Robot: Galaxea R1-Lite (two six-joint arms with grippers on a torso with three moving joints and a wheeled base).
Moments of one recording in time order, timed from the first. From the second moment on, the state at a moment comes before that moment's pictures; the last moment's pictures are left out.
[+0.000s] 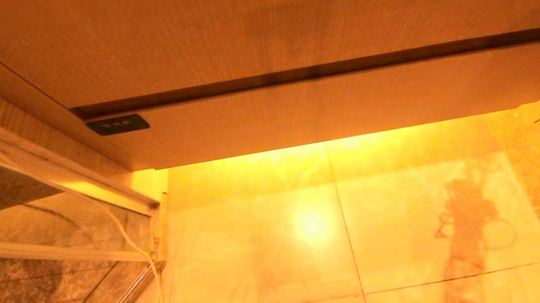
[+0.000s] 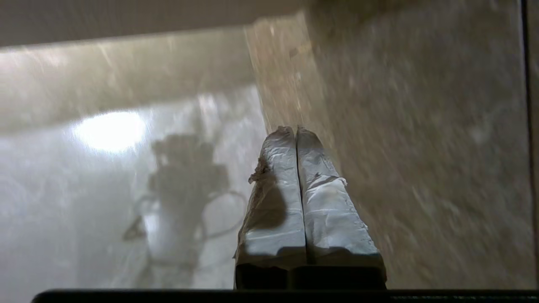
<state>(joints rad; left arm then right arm) 0.00 0.00 0.00 0.00 0.00 0.02 -0.40 1.75 -0.88 -0.66 -0.17 -0.21</state>
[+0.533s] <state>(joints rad) 0.00 0.00 0.00 0.00 0.00 0.02 -0.38 1.96 -1.09 -0.83 -0.12 -0.21</state>
